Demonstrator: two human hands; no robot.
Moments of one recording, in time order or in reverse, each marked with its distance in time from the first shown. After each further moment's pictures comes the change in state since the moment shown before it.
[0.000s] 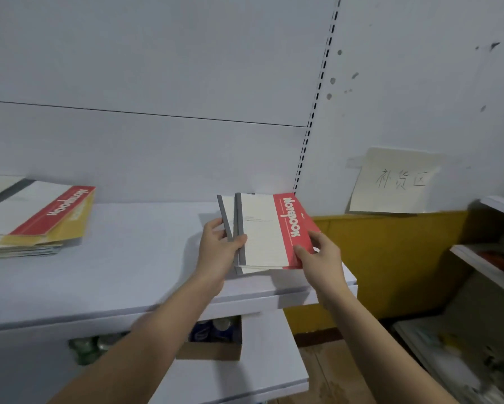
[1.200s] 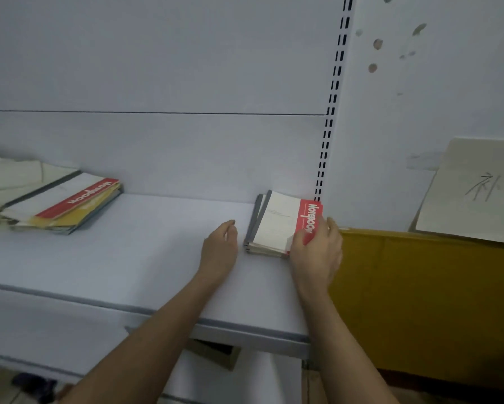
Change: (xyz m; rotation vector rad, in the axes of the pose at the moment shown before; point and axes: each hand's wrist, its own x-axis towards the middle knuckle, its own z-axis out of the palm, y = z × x) left_hand 0.060 -0.034 0.103 0.748 0.399 0.103; right_hand 0.154 0.052 -0.010 -0.280 0.071 -0.256
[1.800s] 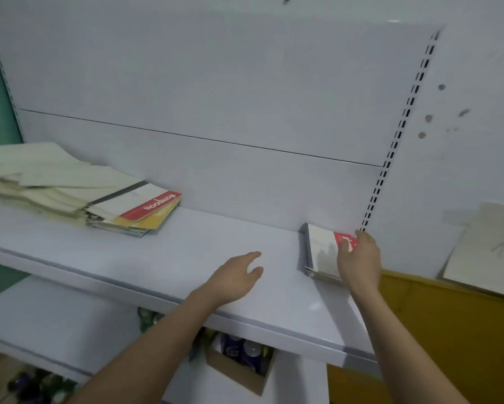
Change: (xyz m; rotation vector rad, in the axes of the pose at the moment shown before) left_hand -0.016 -0.059 -0.130 0.193 -0.397 0.140; right_hand -0.007 -0.065 0.001 -0.107 -0.082 -0.141
